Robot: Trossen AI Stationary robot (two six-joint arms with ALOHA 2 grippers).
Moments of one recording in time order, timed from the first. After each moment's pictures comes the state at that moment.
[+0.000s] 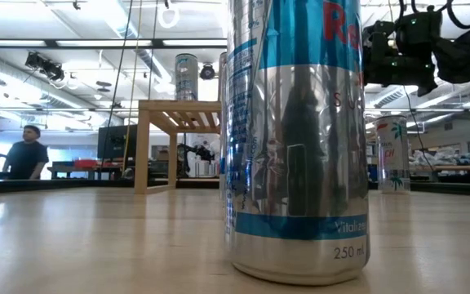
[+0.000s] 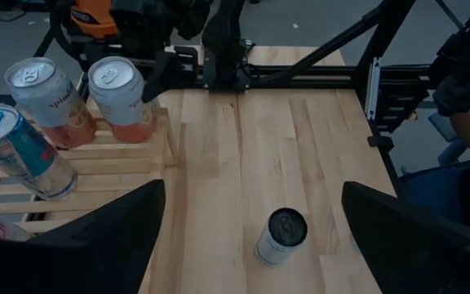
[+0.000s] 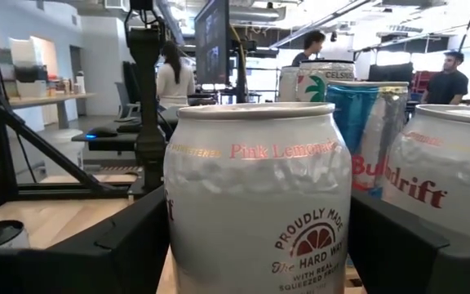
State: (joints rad) left arm 0.09 1.51 2.04 -1.10 0.11 0.04; right arm -0.77 1.06 0.31 0.91 -0.68 0.03
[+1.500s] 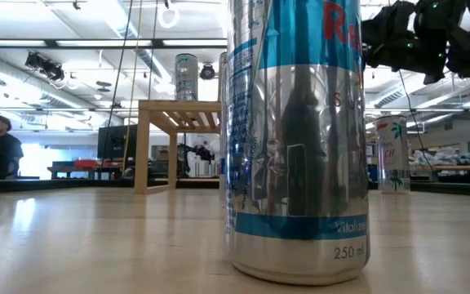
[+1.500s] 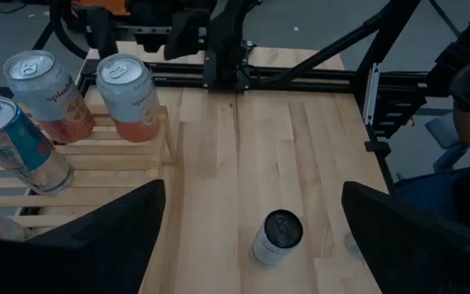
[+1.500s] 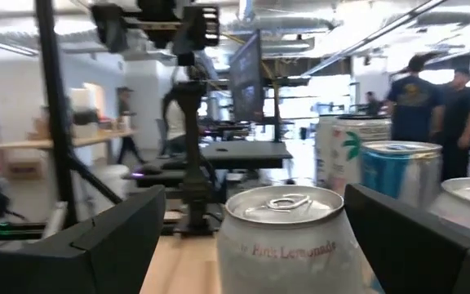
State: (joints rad) left arm 0.09 1.51 2.04 -1.10 0.11 0.00; right arm -0.83 0.91 0.30 0.97 -0.82 0.25
